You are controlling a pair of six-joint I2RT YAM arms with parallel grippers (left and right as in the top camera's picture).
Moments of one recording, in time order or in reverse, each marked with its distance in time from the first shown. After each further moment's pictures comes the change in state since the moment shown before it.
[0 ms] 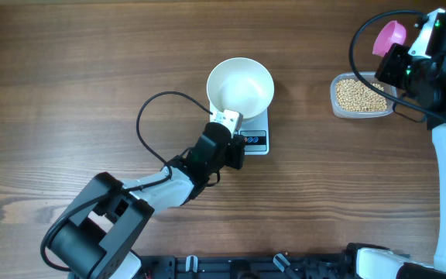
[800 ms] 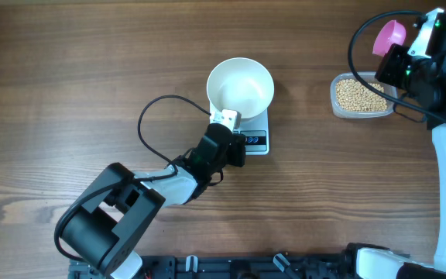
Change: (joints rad) left arm -0.003 0.075 -0.001 0.090 -0.014 -0.090; right arm 0.000 0.000 0.000 0.002 0.000 -0.023
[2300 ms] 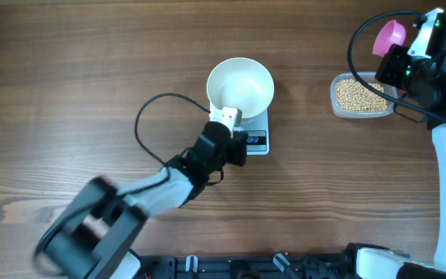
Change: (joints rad) left arm 0.000 -0.129 0.000 -0.051 0.045 -0.014; right arm 0.000 0.000 0.000 -0.002 0.000 -0.008
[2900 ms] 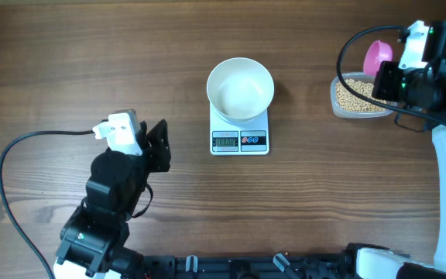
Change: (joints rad) left arm 0.312 -0.973 0.007 -0.775 -0.241 0.074; right arm 0.000 0.000 0.000 -0.140 -0.042 -0.171
